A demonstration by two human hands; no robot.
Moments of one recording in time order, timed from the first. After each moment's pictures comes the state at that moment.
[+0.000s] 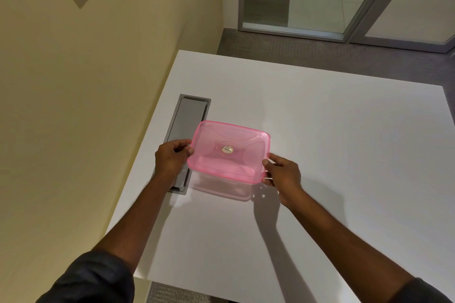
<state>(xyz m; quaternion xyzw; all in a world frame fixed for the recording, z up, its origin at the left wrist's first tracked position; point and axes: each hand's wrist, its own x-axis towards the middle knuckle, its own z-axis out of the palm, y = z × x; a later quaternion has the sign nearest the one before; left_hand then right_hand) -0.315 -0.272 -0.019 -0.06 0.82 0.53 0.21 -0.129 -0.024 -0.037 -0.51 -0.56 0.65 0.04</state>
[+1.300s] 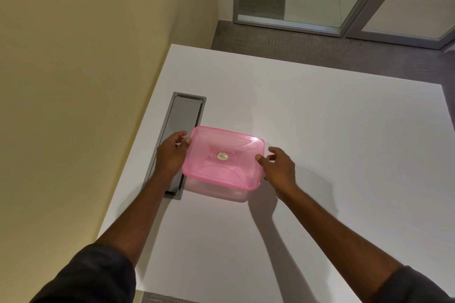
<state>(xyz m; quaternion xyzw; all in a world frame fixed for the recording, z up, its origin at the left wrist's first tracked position) -0.342 -0.251 -0.046 0.00 0.87 0.45 0.20 -0.159 -0.012 -0.063 -0.50 -0.71 0.49 0.00</state>
